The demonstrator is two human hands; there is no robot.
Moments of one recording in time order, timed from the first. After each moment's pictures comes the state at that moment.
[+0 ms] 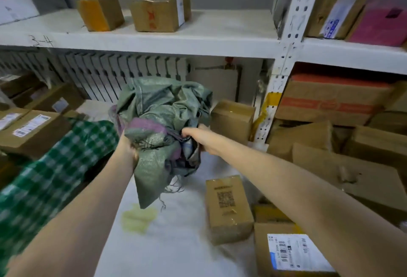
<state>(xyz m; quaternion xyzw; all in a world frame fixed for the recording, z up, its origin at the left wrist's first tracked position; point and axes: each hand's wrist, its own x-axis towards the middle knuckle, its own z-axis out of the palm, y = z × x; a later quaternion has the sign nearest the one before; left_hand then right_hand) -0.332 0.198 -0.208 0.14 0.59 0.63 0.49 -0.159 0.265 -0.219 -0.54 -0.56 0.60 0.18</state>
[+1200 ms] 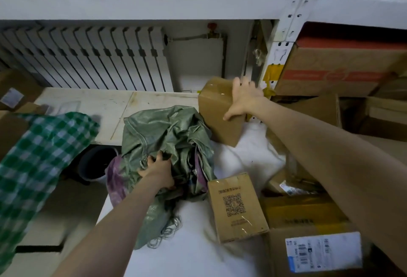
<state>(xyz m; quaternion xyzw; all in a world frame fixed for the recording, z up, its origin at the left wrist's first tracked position) -0.293 0.240 -0.348 0.60 0.74 -0.20 0.25 -0.062 0.375 -0.235 -0.67 -0.73 0.07 -0.07</state>
